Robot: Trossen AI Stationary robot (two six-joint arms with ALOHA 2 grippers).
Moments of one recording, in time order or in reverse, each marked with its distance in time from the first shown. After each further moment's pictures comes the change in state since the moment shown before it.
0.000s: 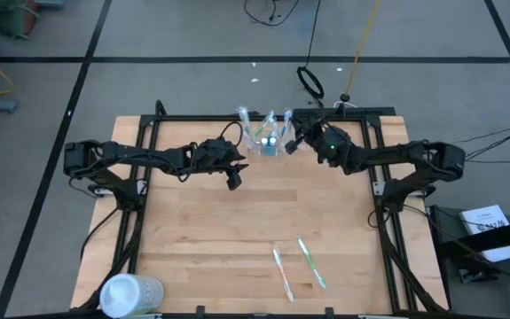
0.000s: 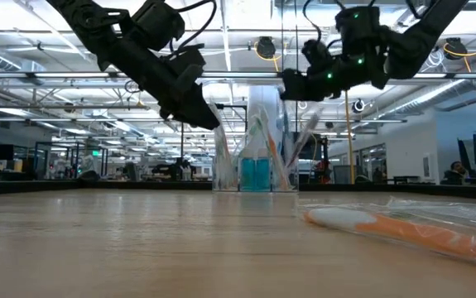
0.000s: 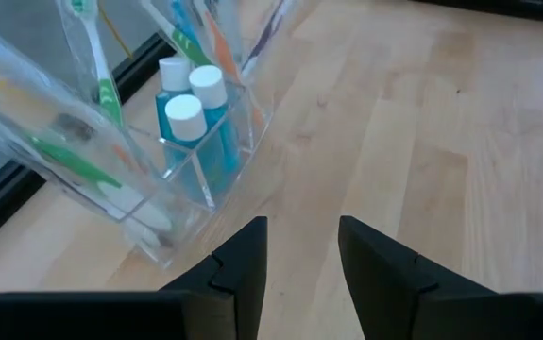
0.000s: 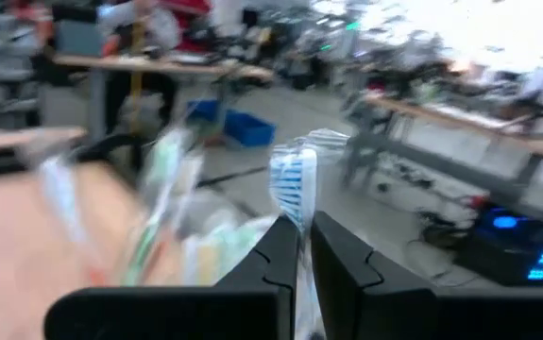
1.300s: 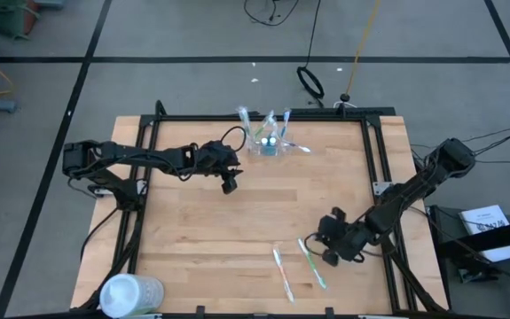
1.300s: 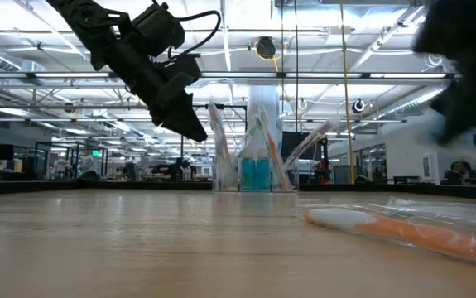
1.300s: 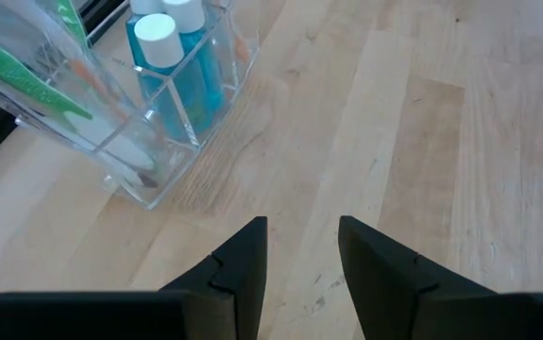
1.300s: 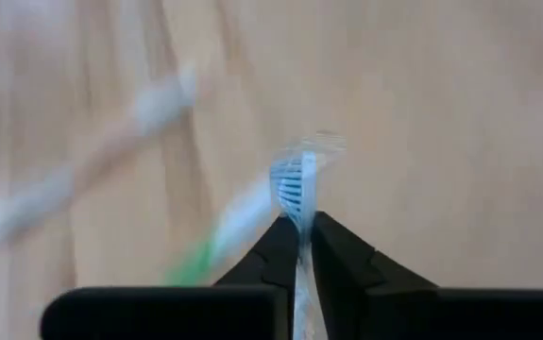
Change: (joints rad) left arm 0.000 -0.010 0.000 -0.145 0.043 0.002; right arm 1.062 -0.145 -0.002 -1.099 0.009 1.067
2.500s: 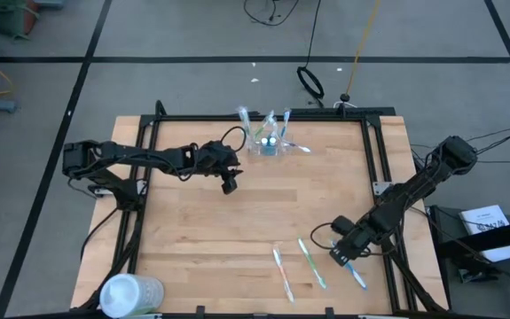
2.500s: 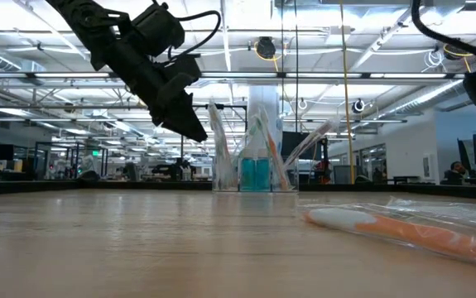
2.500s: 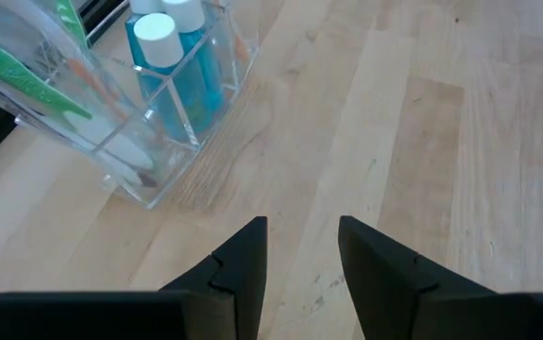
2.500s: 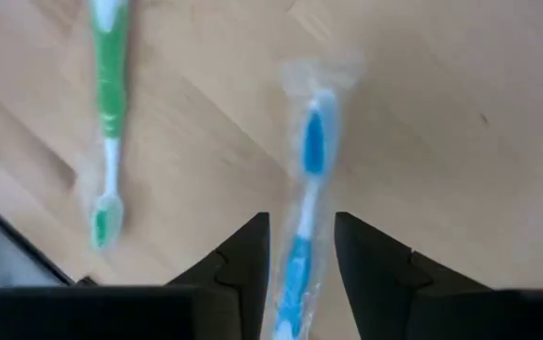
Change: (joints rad) left arm -0.001 0.000 0.000 0.000 0.000 -0.002; right arm 0.031 -0.040 0.002 -0.275 -0.539 0.685
